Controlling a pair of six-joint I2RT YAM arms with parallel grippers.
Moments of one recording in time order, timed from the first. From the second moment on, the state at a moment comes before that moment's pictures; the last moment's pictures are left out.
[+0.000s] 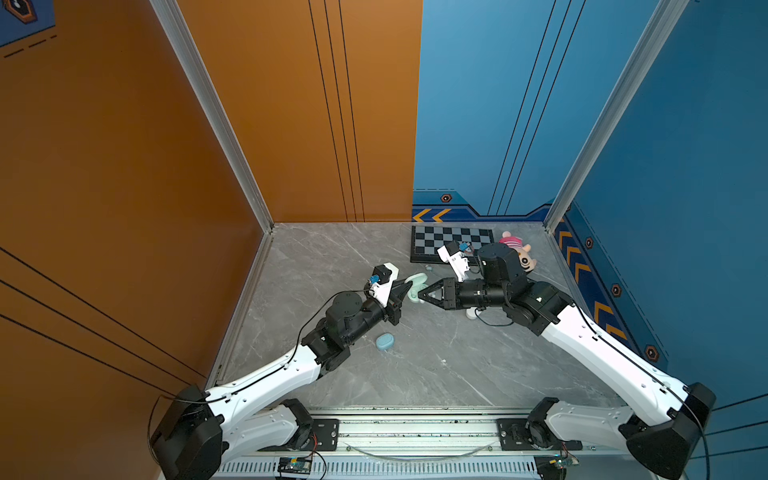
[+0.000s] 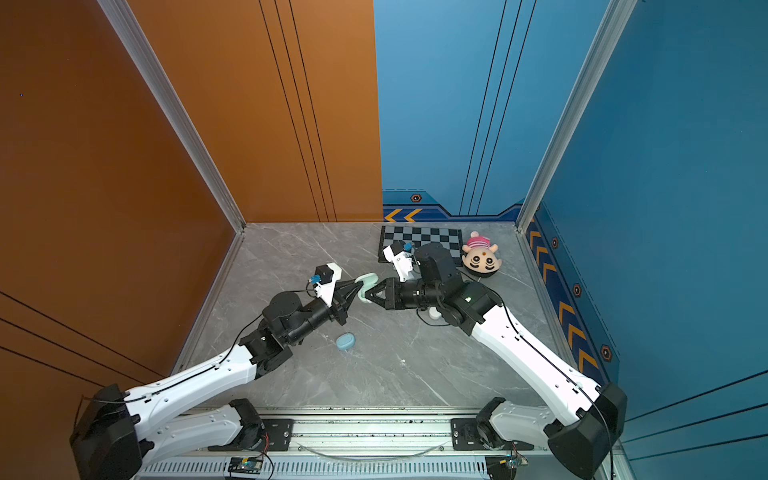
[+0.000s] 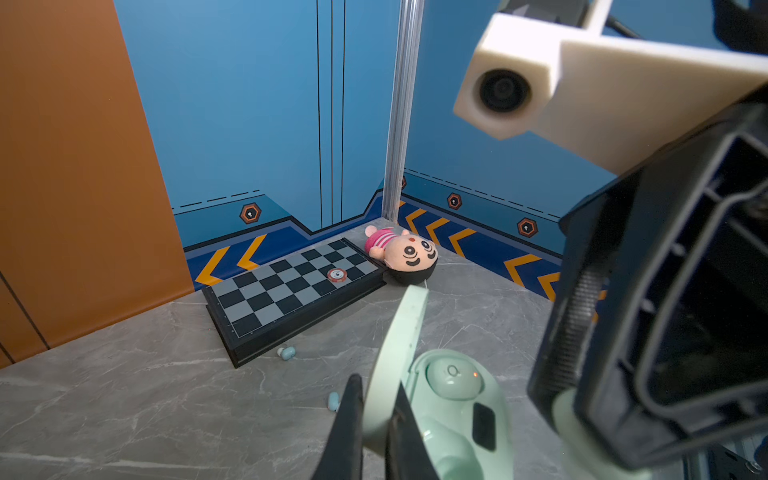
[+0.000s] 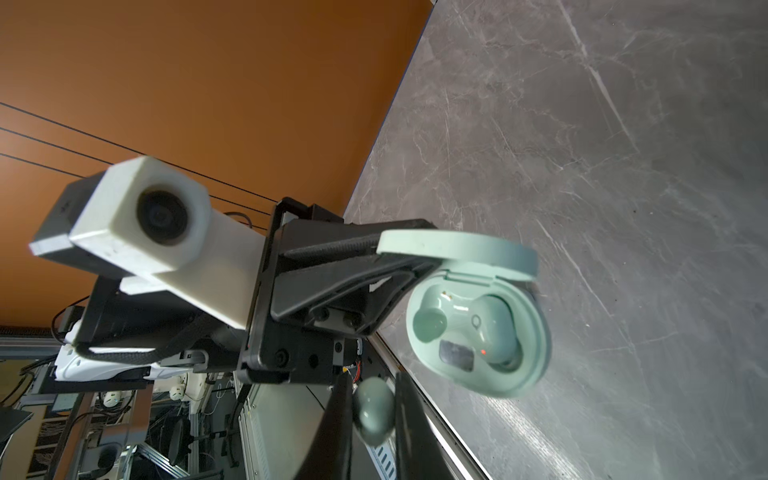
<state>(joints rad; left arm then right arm) -0.77 1.09 0.64 0.44 0.04 -0.10 0.67 1.23 1.23 -0.51 -0.55 0.67</state>
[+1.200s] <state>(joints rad) -0.78 1.06 0.64 0.44 0.04 -0.08 0.69 1.29 1.23 -0.44 -0.48 0.71</state>
